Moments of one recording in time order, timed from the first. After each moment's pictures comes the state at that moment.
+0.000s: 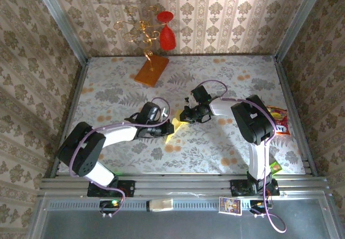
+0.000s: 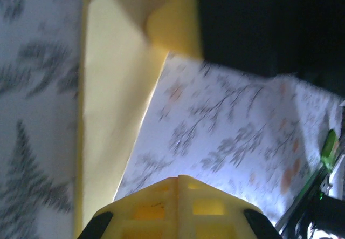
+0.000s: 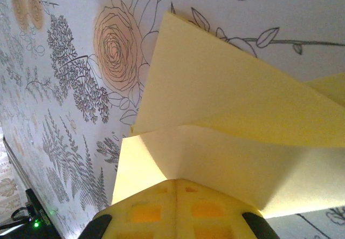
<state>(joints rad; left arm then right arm) -0.68 1.56 0.70 0.01 0.48 -0.73 0.47 2.01 1.16 -0.22 -0.58 0.59</state>
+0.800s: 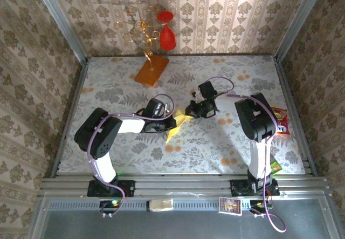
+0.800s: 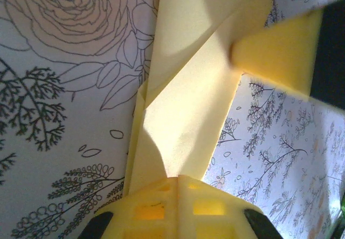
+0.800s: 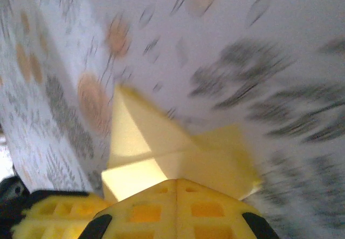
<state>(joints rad) -0.65 1.78 0.78 0.12 0.45 -0.76 0.37 2.03 1.20 -0.24 -0.57 0.60</state>
